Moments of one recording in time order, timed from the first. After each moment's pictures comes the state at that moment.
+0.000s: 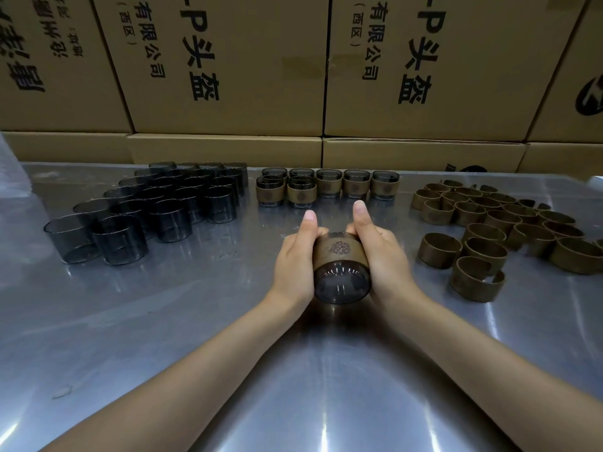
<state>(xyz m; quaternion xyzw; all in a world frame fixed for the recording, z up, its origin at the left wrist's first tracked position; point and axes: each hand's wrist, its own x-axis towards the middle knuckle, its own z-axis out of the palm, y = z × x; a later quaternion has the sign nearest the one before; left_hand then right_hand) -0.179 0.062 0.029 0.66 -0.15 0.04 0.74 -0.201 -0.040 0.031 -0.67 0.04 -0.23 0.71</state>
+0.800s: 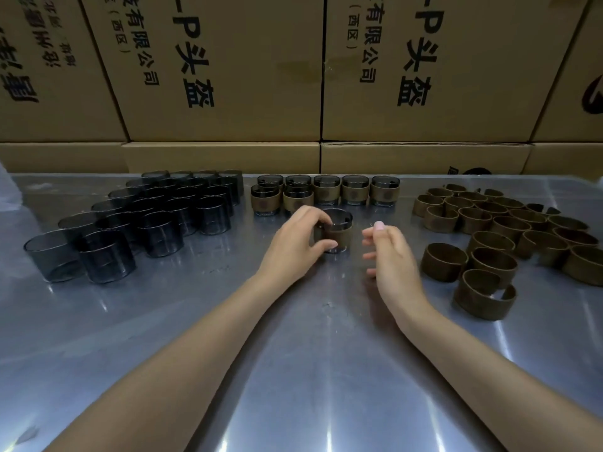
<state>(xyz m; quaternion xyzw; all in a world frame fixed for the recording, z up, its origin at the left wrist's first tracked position) -0.078 0.048 0.011 0.84 -0.37 0.19 0.34 -0.174 -0.078 0.008 -0.75 0.12 -0.29 0.58</state>
